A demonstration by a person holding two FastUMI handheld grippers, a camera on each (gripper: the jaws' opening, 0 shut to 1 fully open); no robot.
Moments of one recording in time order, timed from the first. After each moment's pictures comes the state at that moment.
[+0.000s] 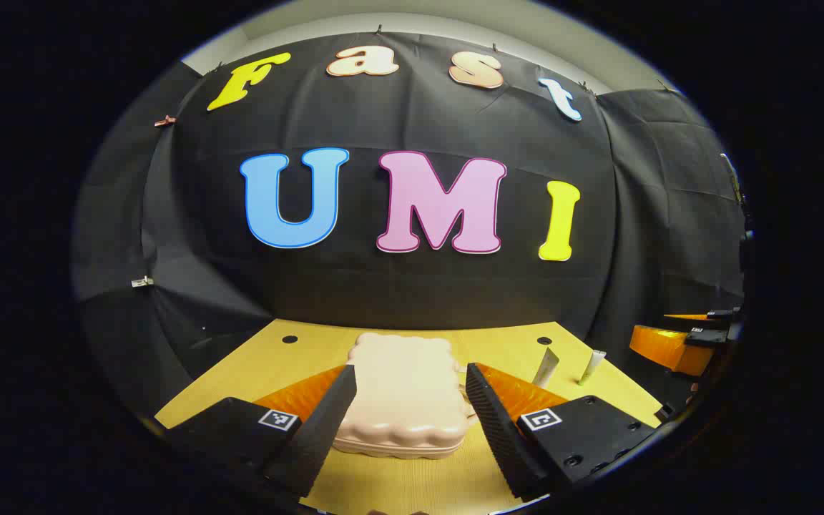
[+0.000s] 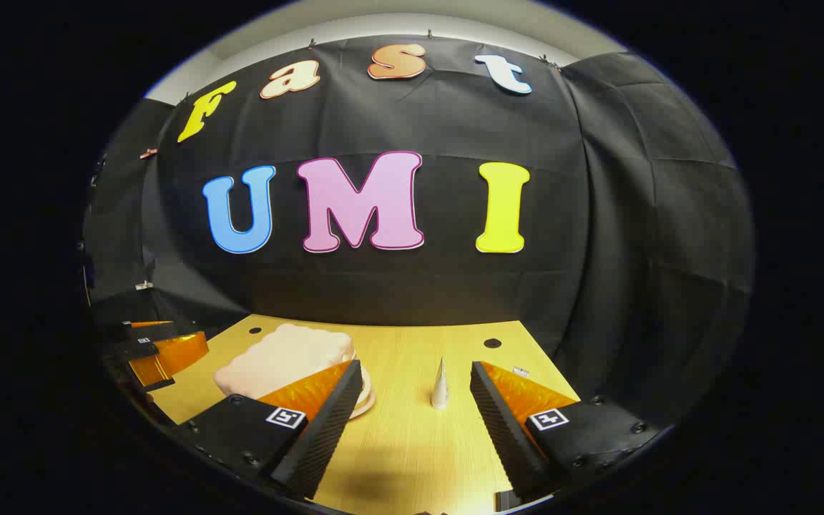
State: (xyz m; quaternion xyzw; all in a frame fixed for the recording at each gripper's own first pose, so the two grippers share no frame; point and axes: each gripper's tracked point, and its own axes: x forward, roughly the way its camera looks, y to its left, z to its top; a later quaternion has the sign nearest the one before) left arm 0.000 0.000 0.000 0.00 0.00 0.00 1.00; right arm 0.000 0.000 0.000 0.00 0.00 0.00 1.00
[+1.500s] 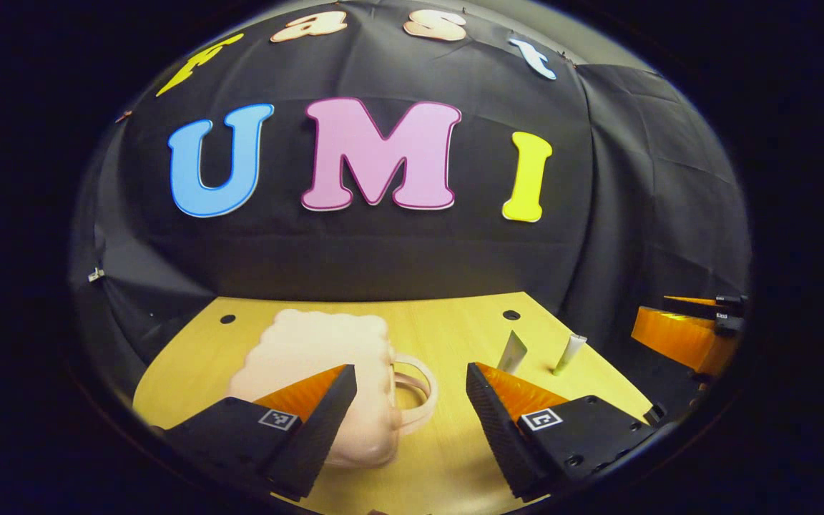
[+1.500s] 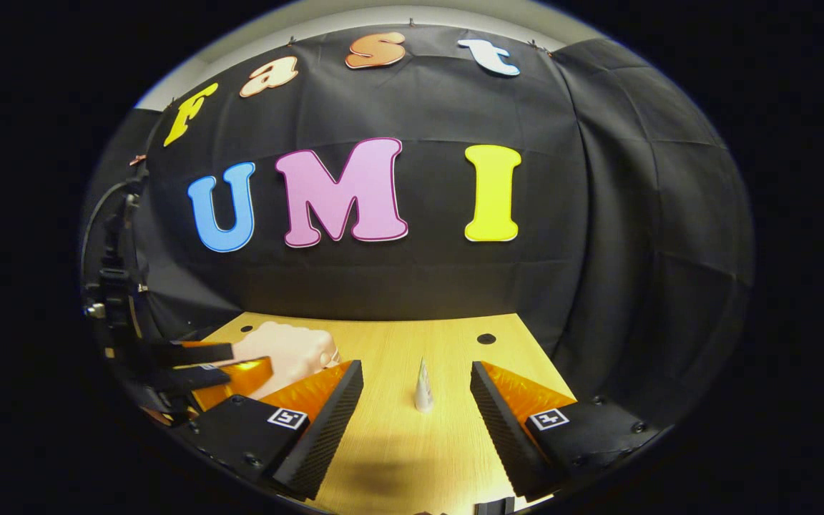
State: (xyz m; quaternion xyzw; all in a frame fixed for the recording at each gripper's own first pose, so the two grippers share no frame) left arm 0.112 -0.119 -0.051 0.01 0.10 -0.08 0.99; right arm 0.043 -0.051 -0.007 0.02 0.03 0.01 1.00
